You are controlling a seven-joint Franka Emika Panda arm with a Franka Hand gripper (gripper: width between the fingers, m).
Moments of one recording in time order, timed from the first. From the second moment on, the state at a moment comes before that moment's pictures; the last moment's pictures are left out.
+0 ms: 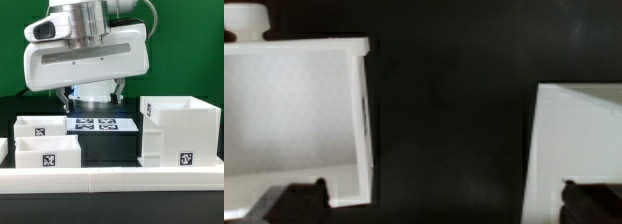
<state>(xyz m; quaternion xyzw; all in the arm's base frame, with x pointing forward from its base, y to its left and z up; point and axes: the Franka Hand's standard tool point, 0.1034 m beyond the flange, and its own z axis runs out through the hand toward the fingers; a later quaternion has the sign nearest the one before) 0.561 -0.047 0.101 -1.00 -0.05 0.03 0.07</state>
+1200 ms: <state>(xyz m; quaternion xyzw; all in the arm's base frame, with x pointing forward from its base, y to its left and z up) 0.544 -0.081 0.020 -0.99 -0.11 0.00 0.03</state>
